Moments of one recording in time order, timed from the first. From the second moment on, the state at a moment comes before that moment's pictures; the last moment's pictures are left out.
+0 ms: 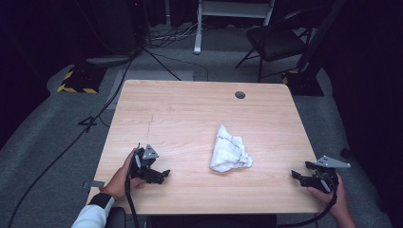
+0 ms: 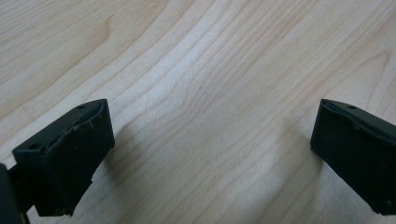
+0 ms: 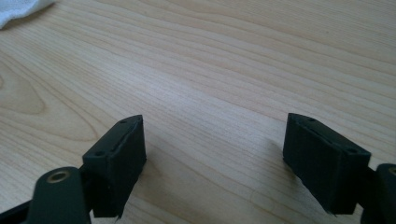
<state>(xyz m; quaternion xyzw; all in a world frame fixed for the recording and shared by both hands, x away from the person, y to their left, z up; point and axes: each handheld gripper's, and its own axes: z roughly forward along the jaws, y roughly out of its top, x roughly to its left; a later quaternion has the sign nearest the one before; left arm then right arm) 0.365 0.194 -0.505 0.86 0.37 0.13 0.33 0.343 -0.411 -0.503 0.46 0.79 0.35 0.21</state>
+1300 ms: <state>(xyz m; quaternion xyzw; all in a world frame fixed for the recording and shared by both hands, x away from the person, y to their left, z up) 0.388 0.115 -0.496 0.89 0.27 0.08 0.35 0.387 -0.292 -0.484 0.28 0.88 0.36 0.13</state>
